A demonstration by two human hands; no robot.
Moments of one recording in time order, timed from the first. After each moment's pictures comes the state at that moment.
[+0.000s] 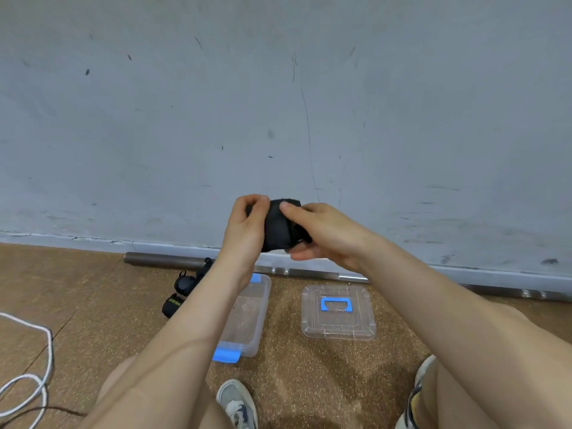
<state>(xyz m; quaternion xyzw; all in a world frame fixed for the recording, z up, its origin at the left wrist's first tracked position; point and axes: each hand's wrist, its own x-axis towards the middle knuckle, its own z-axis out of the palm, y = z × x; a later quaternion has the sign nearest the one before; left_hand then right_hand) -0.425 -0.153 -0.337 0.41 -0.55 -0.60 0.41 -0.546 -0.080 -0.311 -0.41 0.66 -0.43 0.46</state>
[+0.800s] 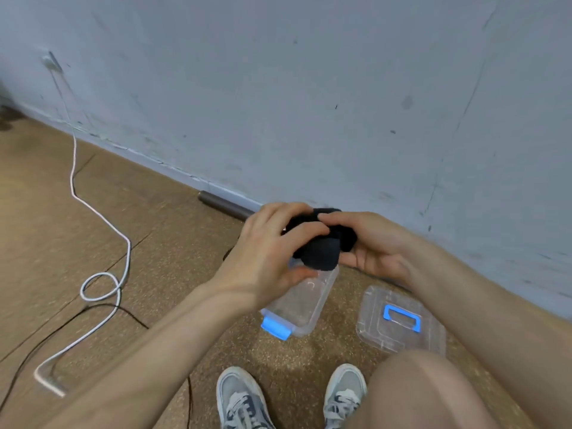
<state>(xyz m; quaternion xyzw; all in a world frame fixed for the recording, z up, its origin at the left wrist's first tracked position) -0.291 -0.211 -0.394 0.33 -0.90 -0.05 0.26 -0.485 -0.205 -0.370 -0.27 0.56 -0.40 0.67</state>
